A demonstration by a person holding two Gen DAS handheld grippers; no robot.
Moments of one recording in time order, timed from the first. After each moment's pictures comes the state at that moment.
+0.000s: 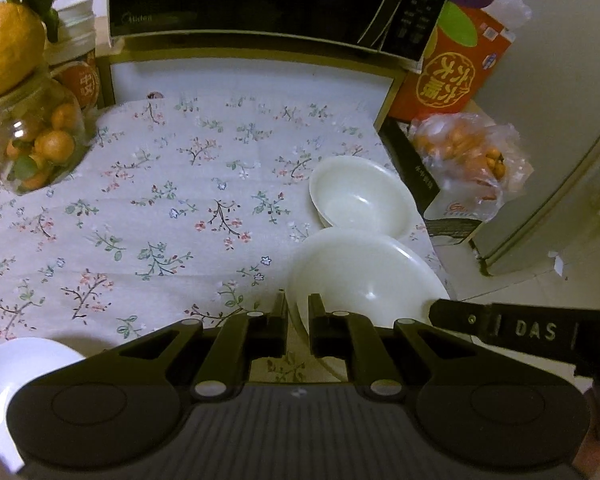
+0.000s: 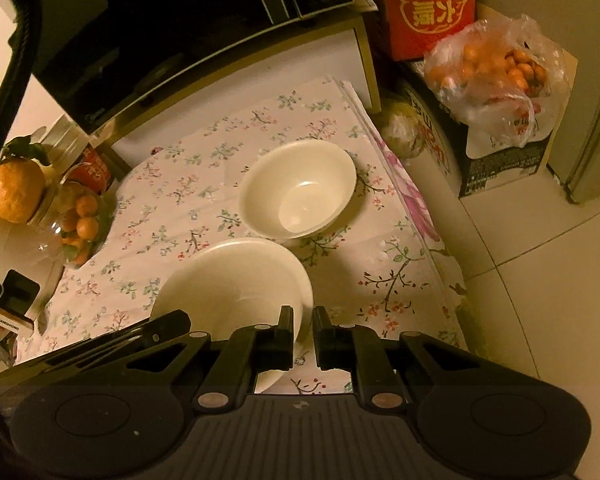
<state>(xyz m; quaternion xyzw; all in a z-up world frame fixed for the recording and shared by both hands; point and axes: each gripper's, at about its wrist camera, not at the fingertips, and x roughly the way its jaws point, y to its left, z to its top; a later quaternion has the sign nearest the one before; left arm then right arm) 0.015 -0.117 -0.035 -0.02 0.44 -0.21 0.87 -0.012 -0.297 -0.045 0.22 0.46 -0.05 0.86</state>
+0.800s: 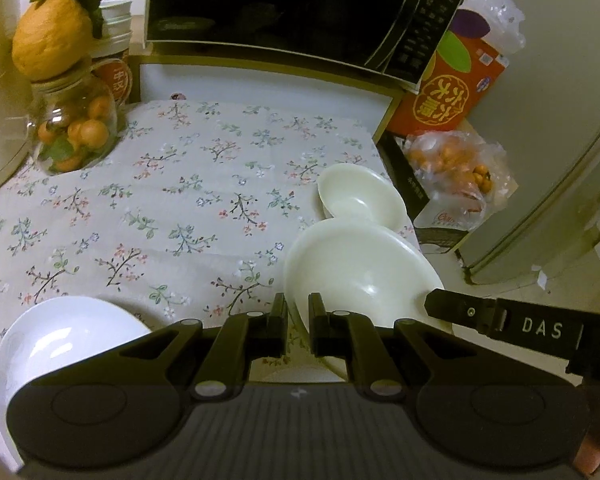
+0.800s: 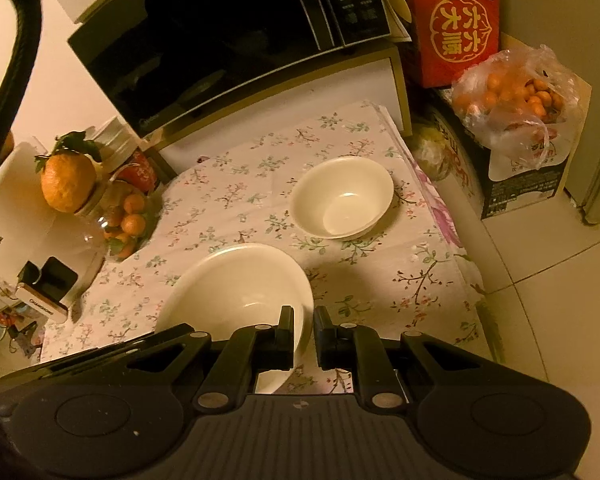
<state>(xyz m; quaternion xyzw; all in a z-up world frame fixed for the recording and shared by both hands) -0.014 -0.080 -0.016 -0.06 0.44 -0.21 0.87 -0.047 -0.274 -0.019 0.22 0.42 -0.01 0.88</state>
